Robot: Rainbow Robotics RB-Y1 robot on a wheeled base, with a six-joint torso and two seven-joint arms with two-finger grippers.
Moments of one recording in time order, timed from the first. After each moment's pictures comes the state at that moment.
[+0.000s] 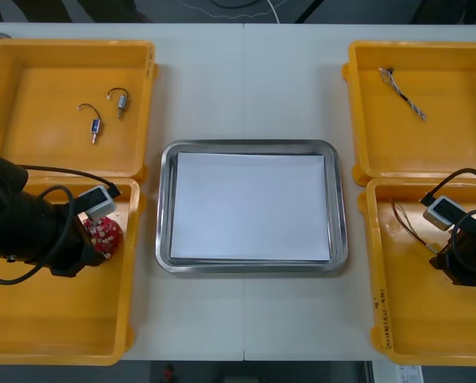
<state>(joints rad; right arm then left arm) 0.06 -0.93 0.05 -1.96 -0.80 1.23 1.97 -0.15 0.99 -0.24 -2.04 1.05 1.35 -1.89</state>
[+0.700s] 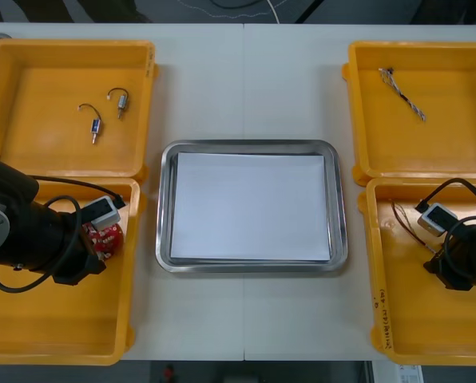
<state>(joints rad) 0.06 -0.93 0.11 -1.91 -0.78 1.14 1.97 -0.15 0.99 -0.29 -2.04 1.00 1.34 -1.89</state>
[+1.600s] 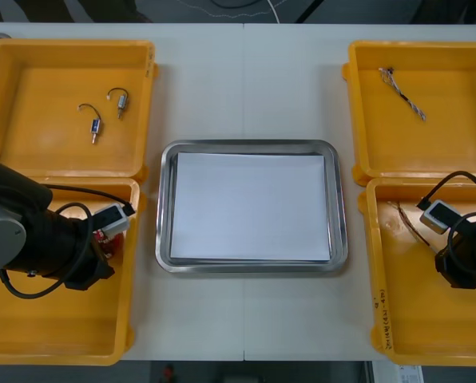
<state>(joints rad) 0.03 -0.94 0.08 -1.94 -0.82 1.26 1.97 -0.15 0.96 -0.33 -2.03 0.95 1.32 -1.89</state>
